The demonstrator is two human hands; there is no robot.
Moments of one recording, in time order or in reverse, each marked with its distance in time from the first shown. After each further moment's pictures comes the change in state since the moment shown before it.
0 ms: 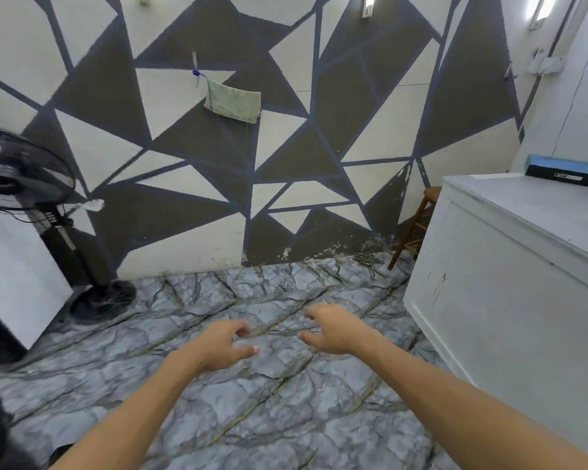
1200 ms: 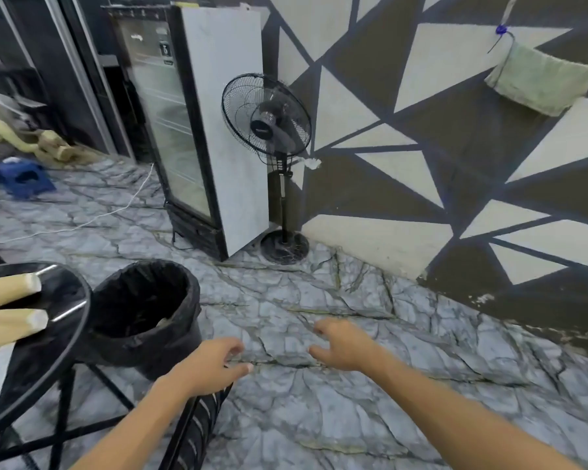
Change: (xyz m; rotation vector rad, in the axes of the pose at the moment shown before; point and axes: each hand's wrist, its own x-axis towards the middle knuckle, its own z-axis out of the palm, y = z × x) left_hand -0.068 -0.292 -0.025 -0.351 0.267 -0.708; right_hand 0.336 -0.243 0.092 -0.092 -0.331 -0.629
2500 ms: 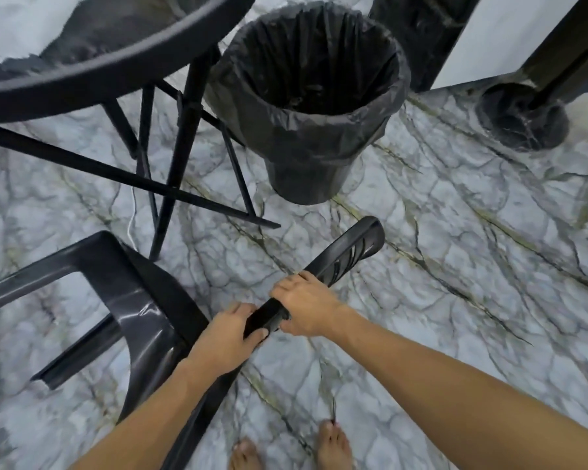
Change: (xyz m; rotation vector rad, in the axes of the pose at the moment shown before) left_hand 0.044 -0.419 0.358 -0.365 0.265 -0.558; right_hand 0.306 -0.189 0.512 -0.343 -0.379 -0.919
